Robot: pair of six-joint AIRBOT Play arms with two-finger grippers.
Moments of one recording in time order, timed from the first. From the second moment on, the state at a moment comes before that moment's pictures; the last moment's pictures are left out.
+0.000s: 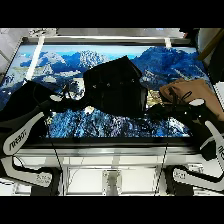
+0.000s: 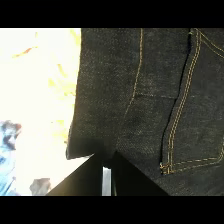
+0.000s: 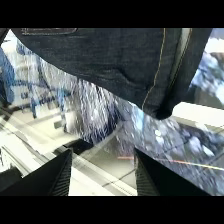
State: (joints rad) left arm -0.12 -1.58 0.91 0.50 -0.61 -1.15; right arm -0.23 -1.30 0.73 -0.59 1.19 1.05
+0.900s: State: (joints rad) left arm -0.12 -1.58 0.91 0.49 -0.62 -1.15; right arm -0.06 -1.35 0.54 -0.20 0.66 1.00
